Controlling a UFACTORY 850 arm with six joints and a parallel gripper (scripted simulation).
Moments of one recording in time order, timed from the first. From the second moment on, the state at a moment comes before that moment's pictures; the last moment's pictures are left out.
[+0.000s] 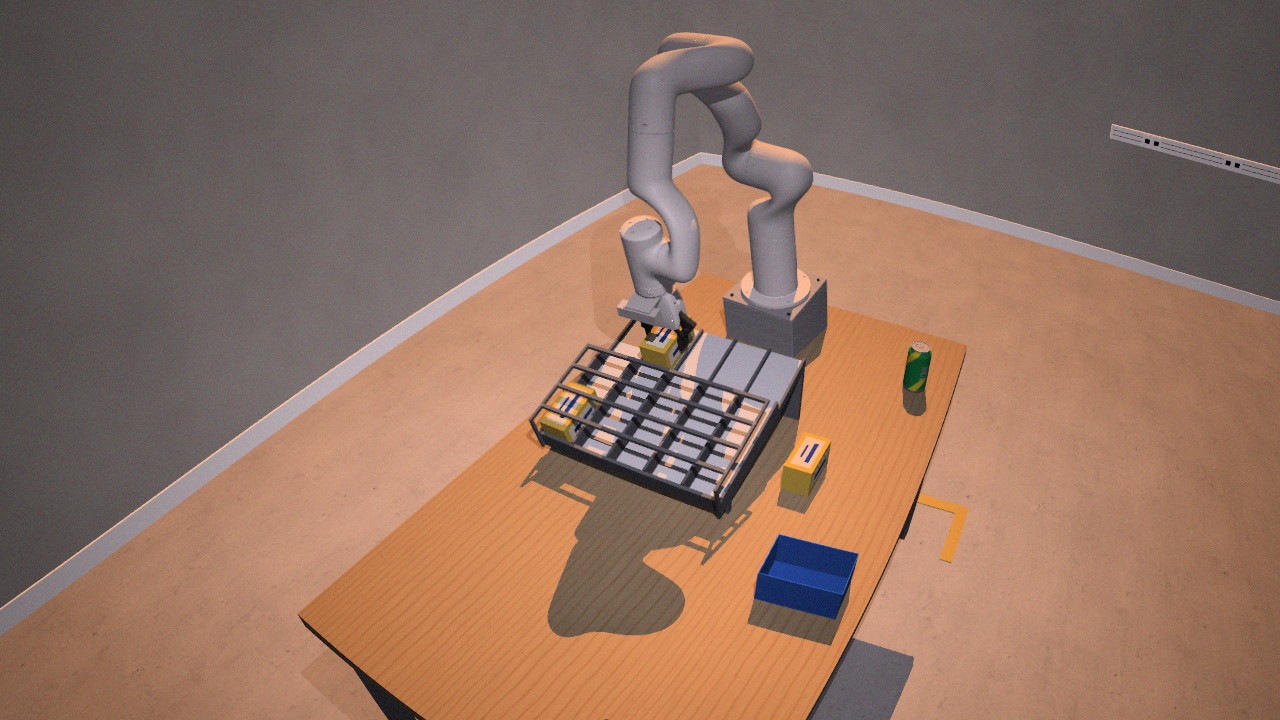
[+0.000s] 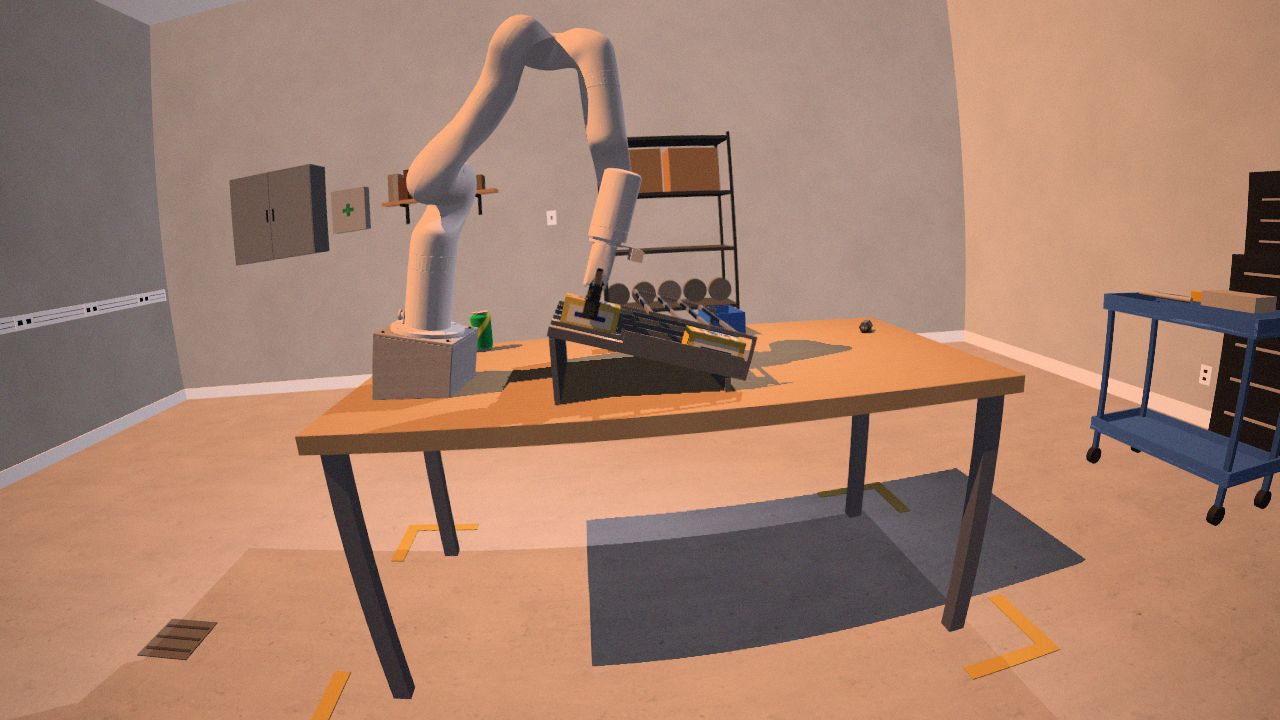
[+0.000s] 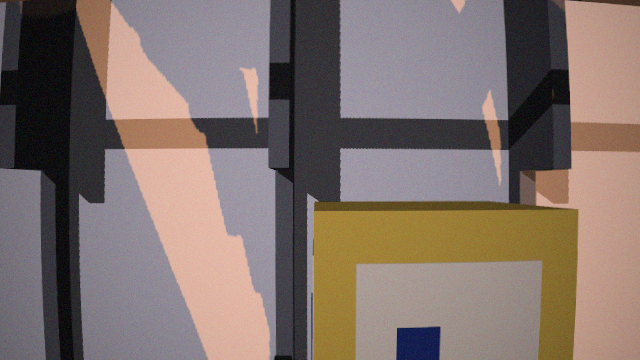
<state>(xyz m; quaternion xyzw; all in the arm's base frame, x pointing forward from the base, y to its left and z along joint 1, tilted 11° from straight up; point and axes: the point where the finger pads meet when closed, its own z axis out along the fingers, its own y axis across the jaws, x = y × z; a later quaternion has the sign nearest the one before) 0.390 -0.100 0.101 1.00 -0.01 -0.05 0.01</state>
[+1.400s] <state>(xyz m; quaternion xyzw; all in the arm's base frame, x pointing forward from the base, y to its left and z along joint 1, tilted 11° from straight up) 0.390 -0.100 0.101 1.00 -0.01 -0.05 0.01</state>
